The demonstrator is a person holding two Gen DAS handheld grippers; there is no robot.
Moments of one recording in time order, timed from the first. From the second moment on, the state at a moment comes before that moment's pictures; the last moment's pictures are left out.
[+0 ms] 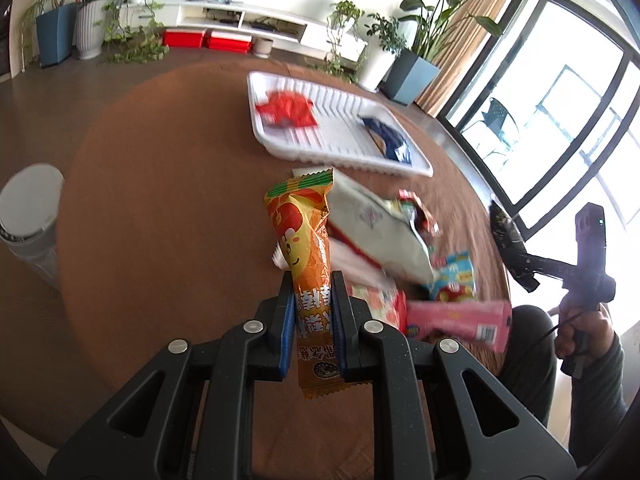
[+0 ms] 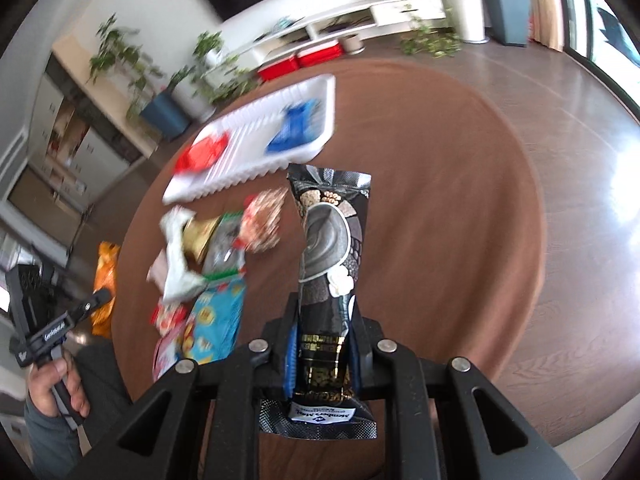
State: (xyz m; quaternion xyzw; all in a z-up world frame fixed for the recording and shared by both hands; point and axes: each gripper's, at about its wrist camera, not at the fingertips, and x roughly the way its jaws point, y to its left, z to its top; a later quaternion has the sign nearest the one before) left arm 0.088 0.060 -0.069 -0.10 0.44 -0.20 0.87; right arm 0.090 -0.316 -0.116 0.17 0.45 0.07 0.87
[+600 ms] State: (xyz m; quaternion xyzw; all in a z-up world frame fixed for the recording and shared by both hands) left arm 0.209 0.033 0.017 -0.03 0.39 -0.21 0.90; right arm 0.166 -0.337 -0.029 0.17 0.35 0.06 0.92
